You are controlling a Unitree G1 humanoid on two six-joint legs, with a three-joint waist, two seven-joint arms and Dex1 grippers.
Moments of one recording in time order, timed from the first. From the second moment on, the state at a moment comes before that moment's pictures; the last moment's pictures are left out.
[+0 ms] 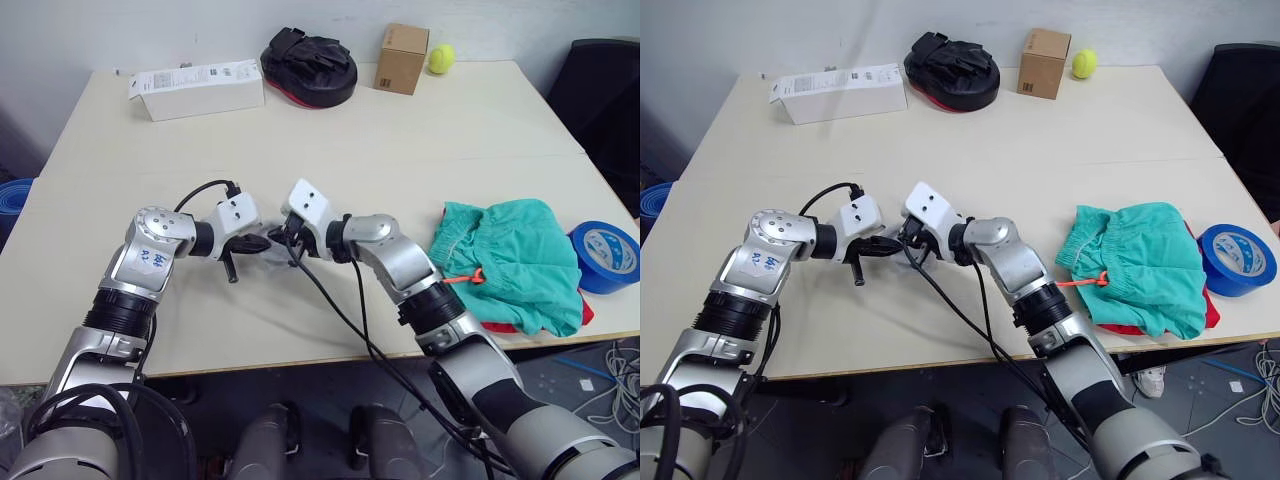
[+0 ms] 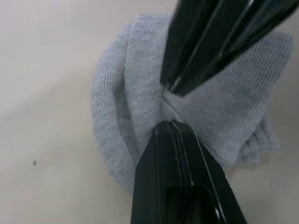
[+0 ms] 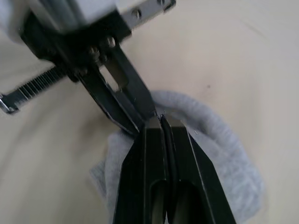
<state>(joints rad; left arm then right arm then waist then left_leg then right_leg) -0.73 0.64 -0.20 0.31 0.03 0.35 -1.02 -0.90 -0.07 0.33 0.43 0.03 0.44 0.75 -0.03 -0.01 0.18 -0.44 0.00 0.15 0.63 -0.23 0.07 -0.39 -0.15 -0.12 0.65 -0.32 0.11</state>
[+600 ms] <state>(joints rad) -0.73 0.64 -0.19 0.29 0.02 0.37 -1.02 -0.93 -0.12 0.19 0.61 0.06 0.43 0.67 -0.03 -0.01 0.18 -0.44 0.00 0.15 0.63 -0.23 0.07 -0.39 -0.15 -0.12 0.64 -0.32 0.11</state>
